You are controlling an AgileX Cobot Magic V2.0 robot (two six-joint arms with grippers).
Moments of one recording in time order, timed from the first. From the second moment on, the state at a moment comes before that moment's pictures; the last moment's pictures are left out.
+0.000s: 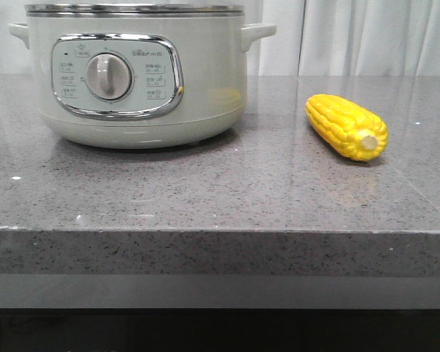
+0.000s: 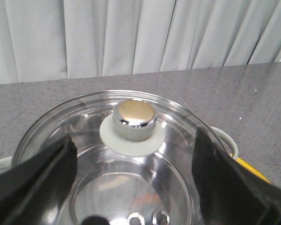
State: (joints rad) left arm -0.45 1.21 -1.08 -0.13 0.17 0.02; right arm 0.00 0.38 -0.62 0.02 0.61 0.07
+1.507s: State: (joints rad) left arm -0.48 1.62 -1.38 -0.12 0.18 0.03; right arm 0.00 0.38 -0.62 0.02 0.61 0.07
